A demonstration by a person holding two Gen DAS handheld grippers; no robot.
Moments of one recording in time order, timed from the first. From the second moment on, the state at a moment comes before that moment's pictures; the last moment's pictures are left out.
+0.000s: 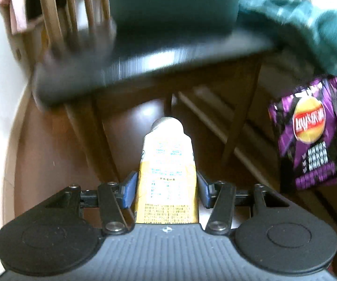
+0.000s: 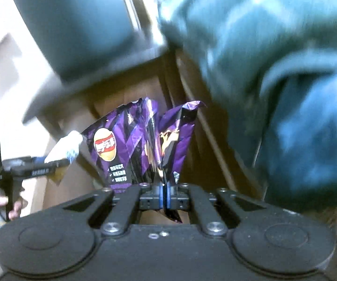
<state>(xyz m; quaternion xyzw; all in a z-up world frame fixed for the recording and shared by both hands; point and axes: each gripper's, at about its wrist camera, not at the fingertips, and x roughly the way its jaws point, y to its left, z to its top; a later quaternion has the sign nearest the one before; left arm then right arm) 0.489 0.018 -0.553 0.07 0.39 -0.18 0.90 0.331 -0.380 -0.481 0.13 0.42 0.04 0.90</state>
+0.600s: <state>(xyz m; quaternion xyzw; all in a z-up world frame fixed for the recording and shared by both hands) 0.459 -0.016 -0.392 0.07 0.23 -0.22 0.94 0.352 -0.374 -0.329 0.05 0.22 0.01 0.98</state>
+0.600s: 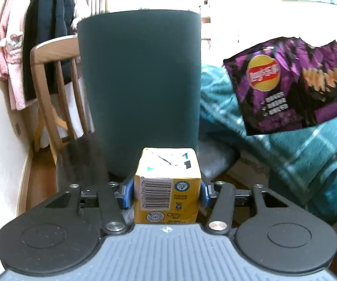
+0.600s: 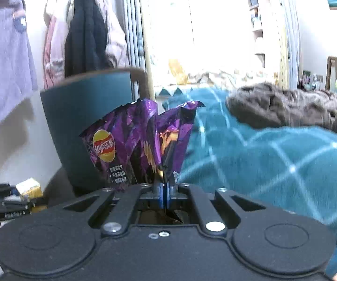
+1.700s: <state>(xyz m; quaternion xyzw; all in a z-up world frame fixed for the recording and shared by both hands) 0.642 -0.047 -0.170 0.03 0.14 -0.14 0.98 0.540 -0.234 -0.163 -0.18 0.16 0.07 0.97</state>
